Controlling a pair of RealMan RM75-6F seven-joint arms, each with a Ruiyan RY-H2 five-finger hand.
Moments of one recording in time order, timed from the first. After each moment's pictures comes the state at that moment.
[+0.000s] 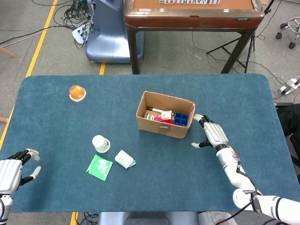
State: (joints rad) left arm -0.09 -1.18 -0.04 -1.52 1.56 1.56 -0.03; right arm 0.58 -1.35 0.25 -1.66 -0.94 0.90 -0.12
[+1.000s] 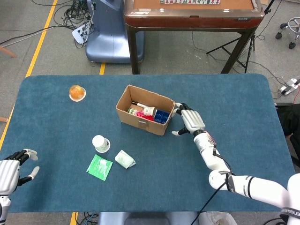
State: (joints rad) left arm -0.08 -1.17 -0.04 -1.53 1.57 1.58 -0.05; right arm 0.83 -1.49 0.32 -1.52 -0.72 0.86 -0.26
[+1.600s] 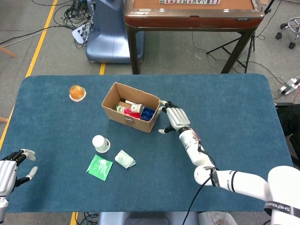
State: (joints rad) left arm -0.07 -1.16 -0.05 -1.54 1.57 1.59 -0.06; right arm 0.95 -1.59 0.34 -1.45 -0.64 0.86 -0.32
